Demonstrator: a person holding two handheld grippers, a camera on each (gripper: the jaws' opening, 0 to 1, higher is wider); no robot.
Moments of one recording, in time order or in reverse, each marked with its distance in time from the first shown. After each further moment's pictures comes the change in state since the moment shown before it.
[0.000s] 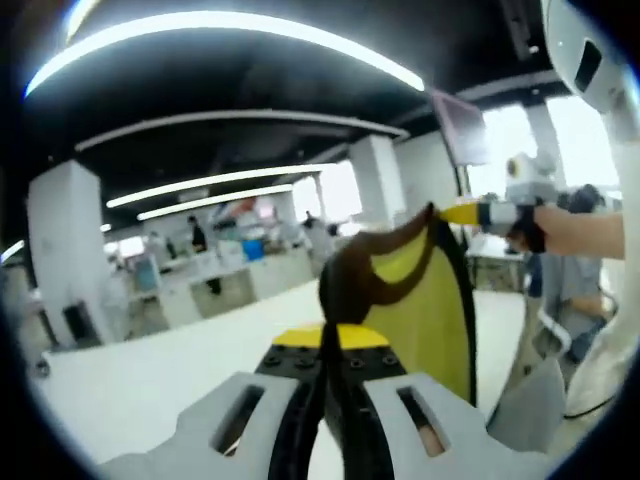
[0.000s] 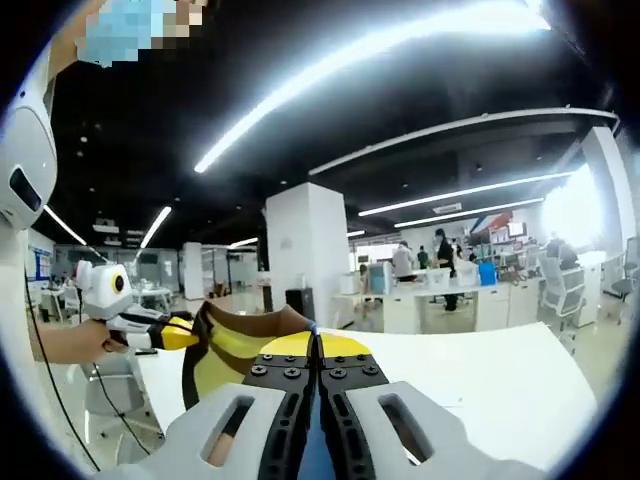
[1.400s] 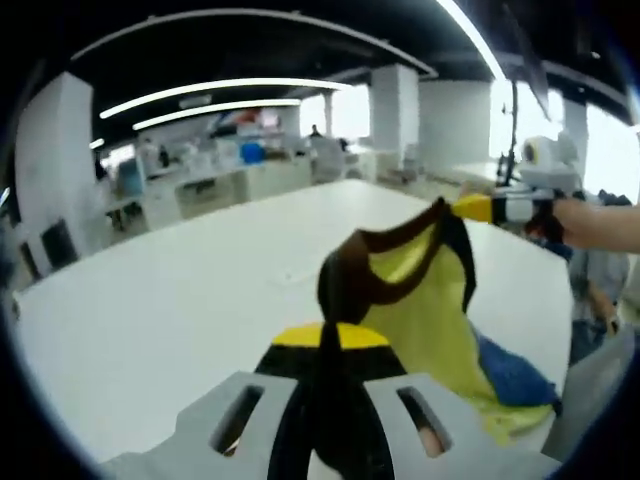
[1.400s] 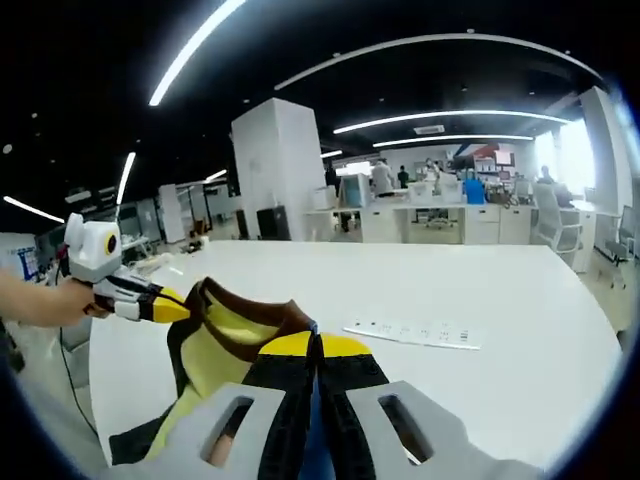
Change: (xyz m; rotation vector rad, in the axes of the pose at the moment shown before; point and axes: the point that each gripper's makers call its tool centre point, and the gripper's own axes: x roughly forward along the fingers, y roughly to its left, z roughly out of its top) left arm 0.174 0.091 -0.204 -0.163 0.363 -0.033; right arm 0.147 -0.127 -0.219 0.070 0.355 -0.063
